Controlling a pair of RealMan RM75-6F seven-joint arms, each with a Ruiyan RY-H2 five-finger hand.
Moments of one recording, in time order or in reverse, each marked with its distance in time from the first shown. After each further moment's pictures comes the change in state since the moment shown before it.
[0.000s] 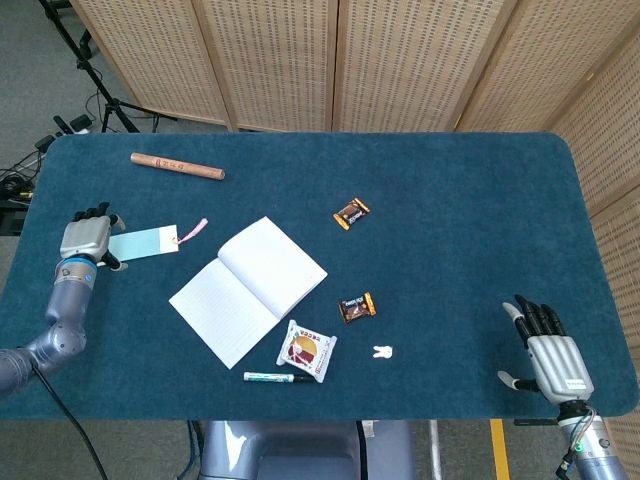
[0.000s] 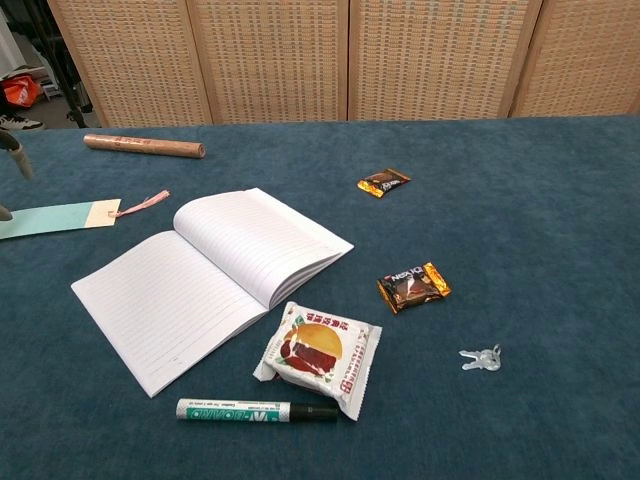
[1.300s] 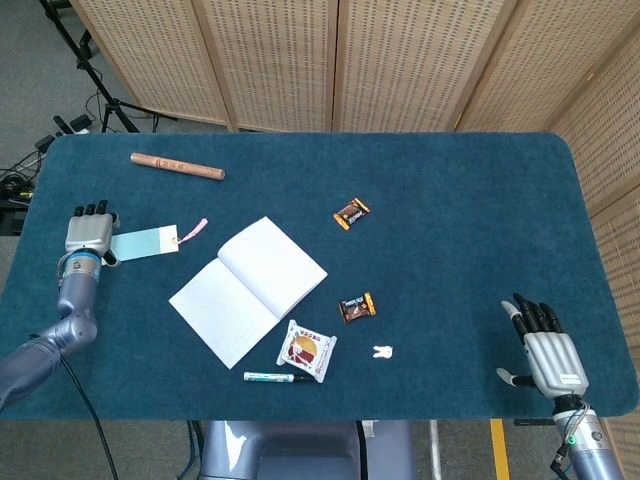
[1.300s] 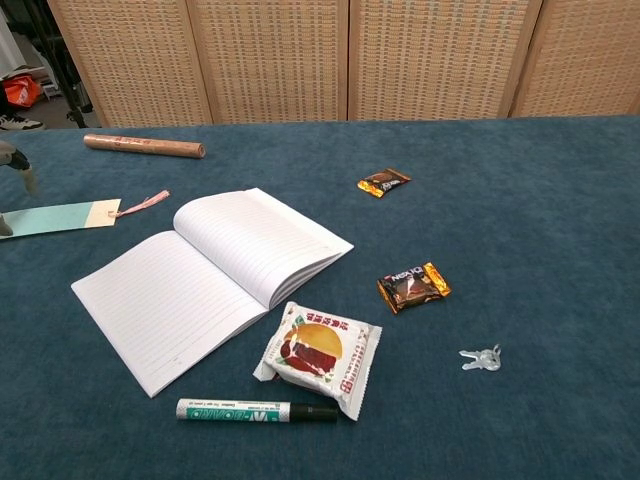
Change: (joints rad) left arm -0.006 -0.248 0.024 0.460 0.132 -0.161 0.000; right arm 0.019 -0.032 0.012 0.019 0.054 -0.037 -0.053
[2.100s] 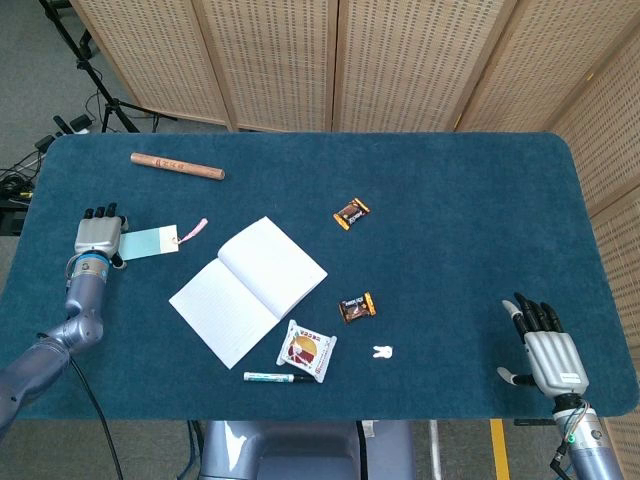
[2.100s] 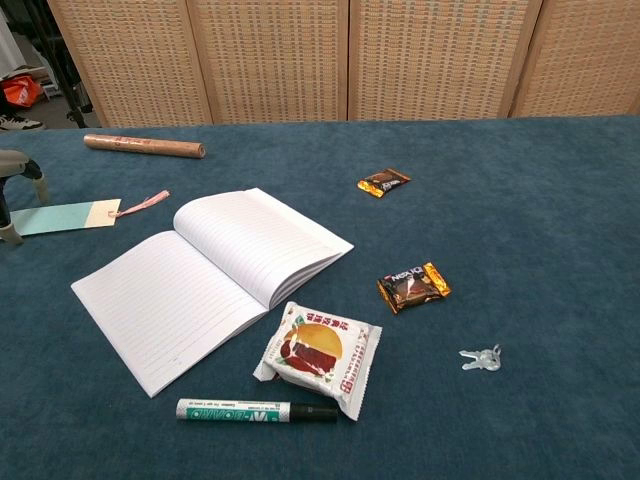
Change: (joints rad) left arm 0.010 -0.064 -0.039 0.098 0.078 -0.053 -0.017; right arm 0.004 -0.004 0.002 0.003 0.014 -0.004 -0.007
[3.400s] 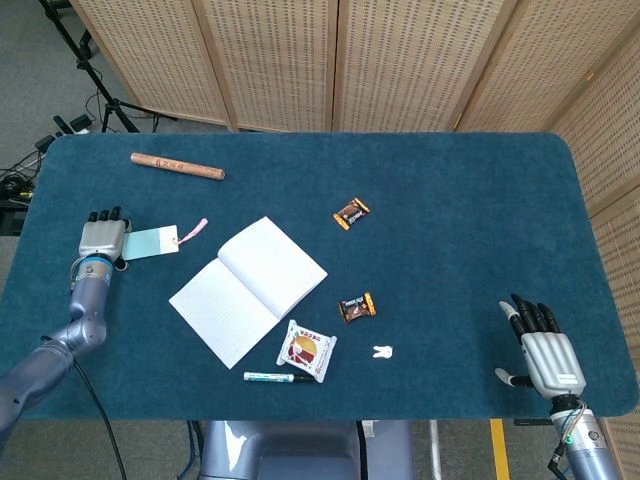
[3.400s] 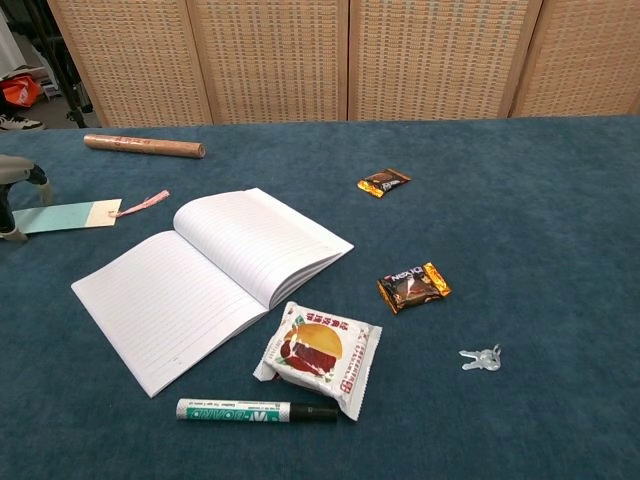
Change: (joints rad) left arm 0.014 -0.018 -0.038 0.002 0.038 0.002 0.023; right arm 0.001 -0.004 -0.006 -0.005 -0.005 0.005 -0.013
